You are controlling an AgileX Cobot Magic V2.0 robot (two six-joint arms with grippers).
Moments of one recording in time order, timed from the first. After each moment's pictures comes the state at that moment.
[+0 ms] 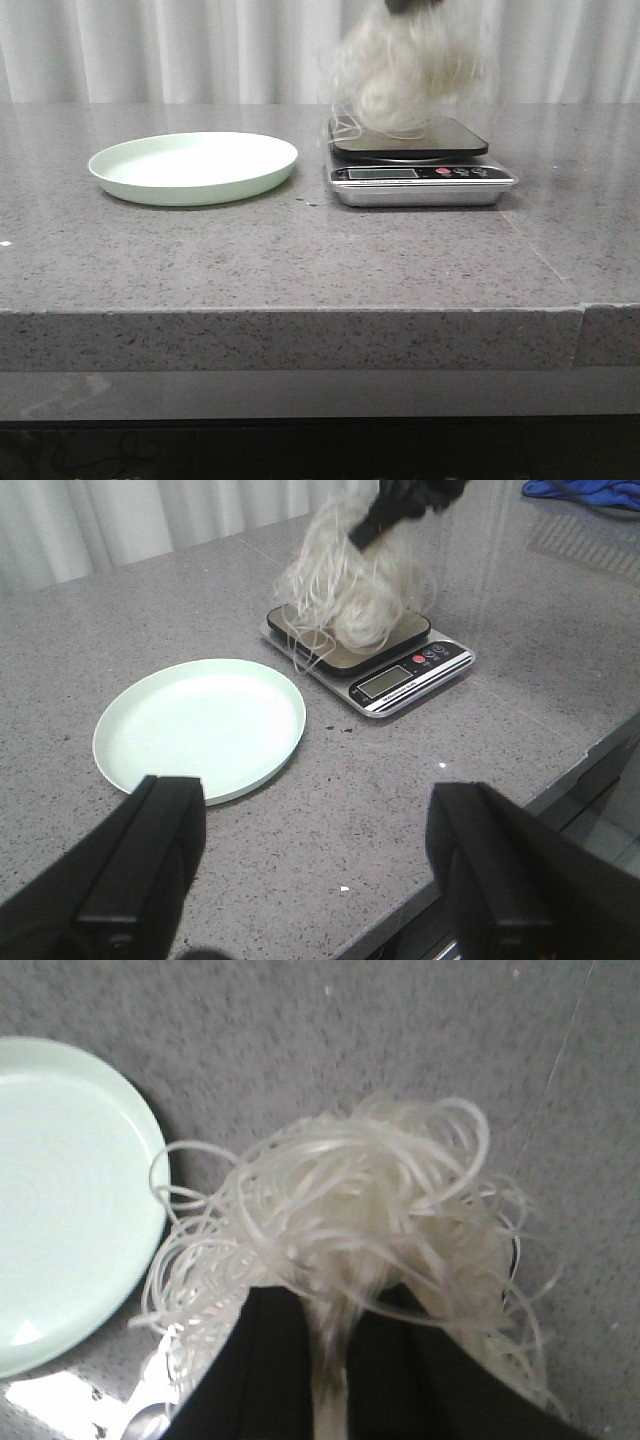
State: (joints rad) left arm -0.67 0.54 -0.75 0.04 0.60 -0.01; right arm 0.41 1.75 -1.76 0.00 0.80 0.00
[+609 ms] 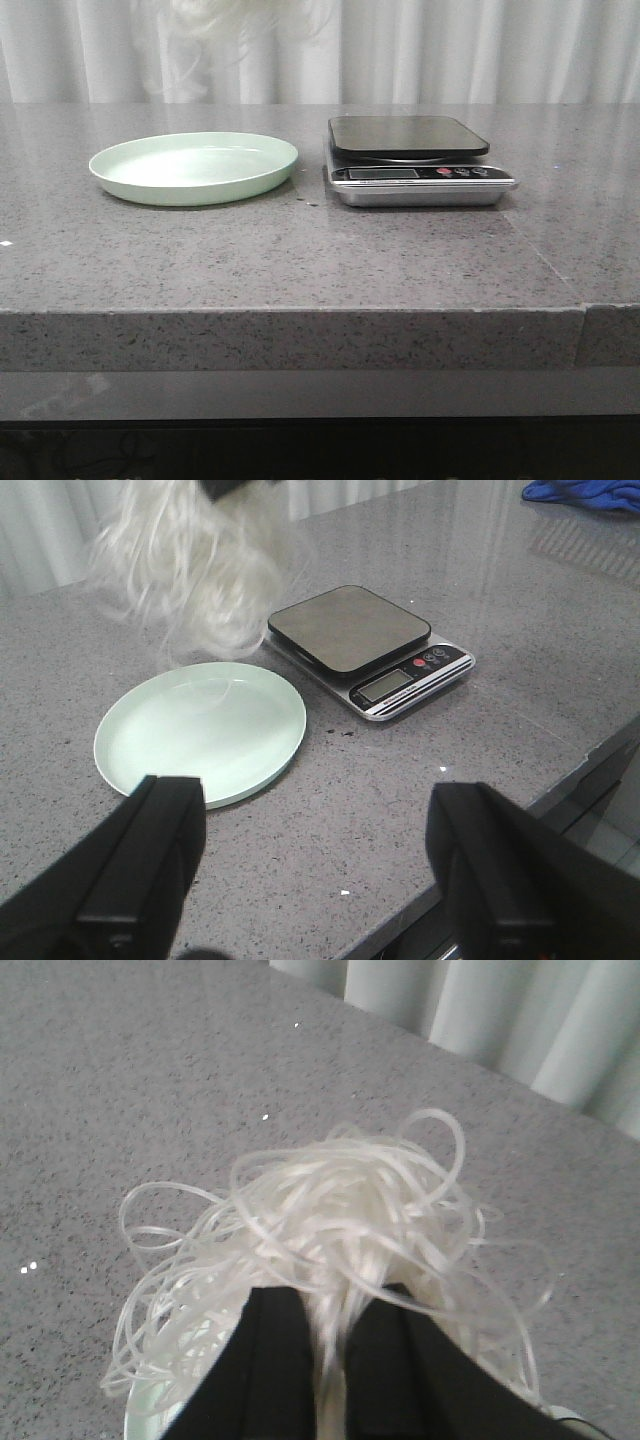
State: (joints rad) left arm -0.67 0.54 -0.75 0.04 0.59 -0.01; right arm 0.66 1.84 -1.88 0.00 0.56 0.00
